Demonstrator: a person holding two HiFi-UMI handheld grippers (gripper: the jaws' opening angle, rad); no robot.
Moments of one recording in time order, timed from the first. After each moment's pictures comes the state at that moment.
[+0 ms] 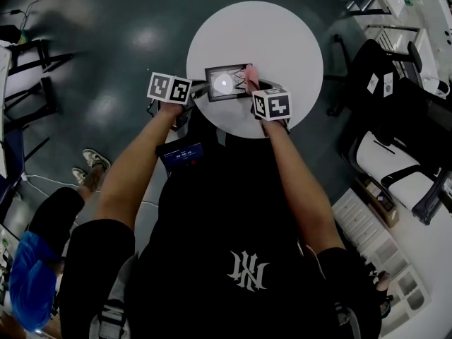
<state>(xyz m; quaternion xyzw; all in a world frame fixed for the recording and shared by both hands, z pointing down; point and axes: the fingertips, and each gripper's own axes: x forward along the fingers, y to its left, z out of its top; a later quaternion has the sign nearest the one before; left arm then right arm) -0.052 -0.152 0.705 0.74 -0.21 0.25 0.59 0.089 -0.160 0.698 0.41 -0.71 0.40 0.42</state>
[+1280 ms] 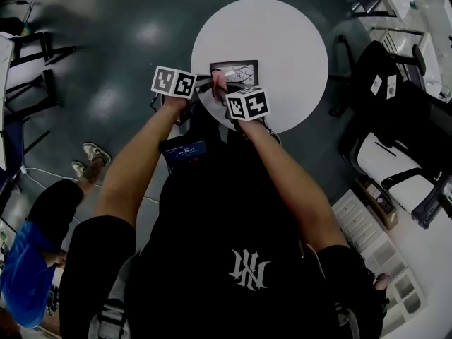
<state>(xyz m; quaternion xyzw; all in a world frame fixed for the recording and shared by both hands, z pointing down) -0.051 -0.152 0.707 0.74 -0.22 0.25 0.59 -0.031 -0.122 0.705 0.29 -0.75 0.48 0.35</state>
